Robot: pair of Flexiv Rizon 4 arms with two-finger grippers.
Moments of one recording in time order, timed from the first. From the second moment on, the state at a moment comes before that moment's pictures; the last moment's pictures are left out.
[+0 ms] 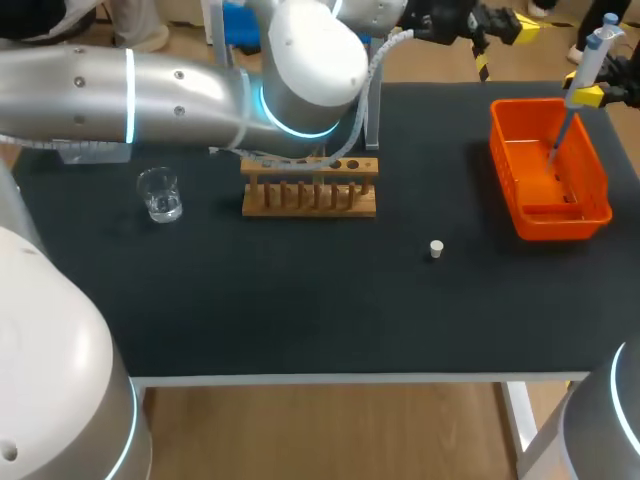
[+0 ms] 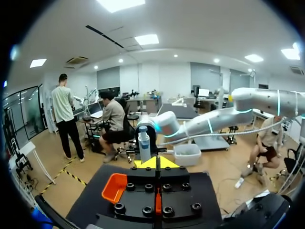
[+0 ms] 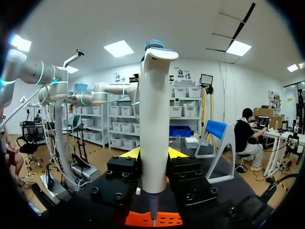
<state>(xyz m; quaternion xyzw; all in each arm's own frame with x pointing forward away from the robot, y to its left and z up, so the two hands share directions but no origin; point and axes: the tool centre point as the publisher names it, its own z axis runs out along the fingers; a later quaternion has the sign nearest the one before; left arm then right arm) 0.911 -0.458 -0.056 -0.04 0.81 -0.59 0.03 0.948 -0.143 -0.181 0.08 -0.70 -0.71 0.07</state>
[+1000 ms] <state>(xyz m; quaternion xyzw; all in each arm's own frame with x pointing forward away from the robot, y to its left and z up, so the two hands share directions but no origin) 0.934 -0.539 -0.068 -0.01 0.77 -0.64 0.03 0.948 -0.143 -0.181 0.08 -0.70 -0.71 0.07</state>
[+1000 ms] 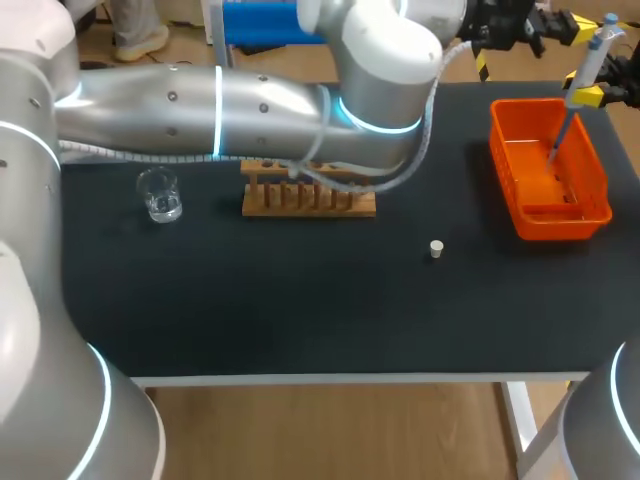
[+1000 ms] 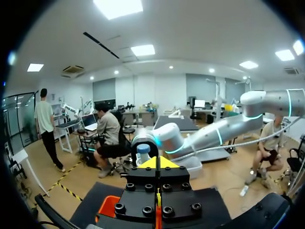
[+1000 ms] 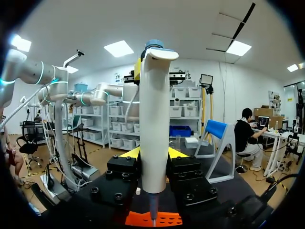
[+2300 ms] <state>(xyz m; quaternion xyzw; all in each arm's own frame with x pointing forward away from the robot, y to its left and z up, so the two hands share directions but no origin) 0.949 -0.553 -0.083 -0.01 0.77 -0.64 0.00 0.948 -0.143 -0.183 0.07 -0.70 -0.71 0.07</state>
